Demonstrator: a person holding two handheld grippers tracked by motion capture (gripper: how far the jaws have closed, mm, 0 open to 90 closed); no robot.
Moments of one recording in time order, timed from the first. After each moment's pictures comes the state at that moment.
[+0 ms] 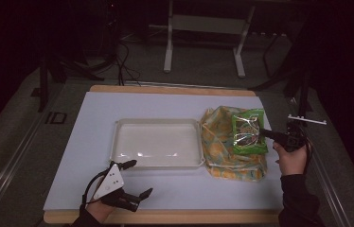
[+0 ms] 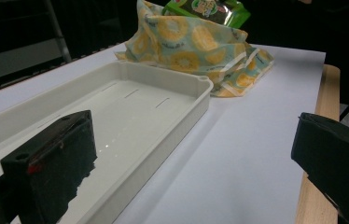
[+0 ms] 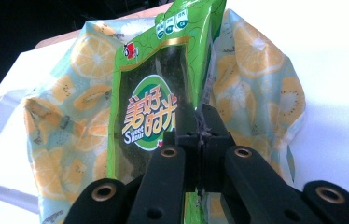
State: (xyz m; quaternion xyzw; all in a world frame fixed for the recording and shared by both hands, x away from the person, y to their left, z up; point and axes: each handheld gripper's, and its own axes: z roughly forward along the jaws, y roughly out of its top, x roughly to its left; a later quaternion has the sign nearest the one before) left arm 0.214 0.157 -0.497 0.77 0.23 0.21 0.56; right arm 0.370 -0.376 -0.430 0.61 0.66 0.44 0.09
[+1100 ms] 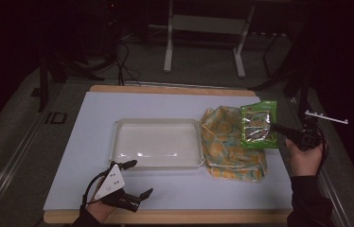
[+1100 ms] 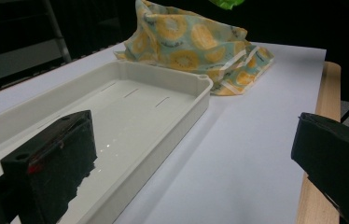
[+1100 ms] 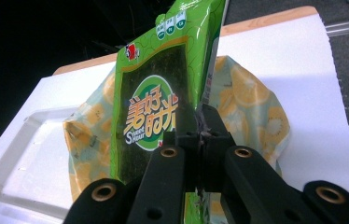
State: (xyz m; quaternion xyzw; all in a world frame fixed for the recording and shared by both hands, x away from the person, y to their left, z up) left arm 0.214 0.156 -0.497 0.77 0.23 0.21 0.56; right arm 0.352 -0.387 -0.389 0.60 0.64 0.47 0.11
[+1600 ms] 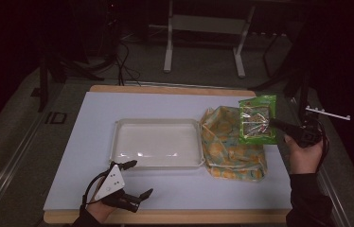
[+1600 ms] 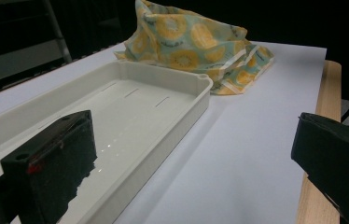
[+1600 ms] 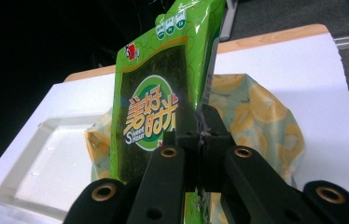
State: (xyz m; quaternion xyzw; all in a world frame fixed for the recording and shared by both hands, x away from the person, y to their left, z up) left arm 0.213 0.156 -0.497 0.77 0.23 0.21 0.56; right arm 0.349 -0.374 -0.371 0.58 0.64 0.48 0.12
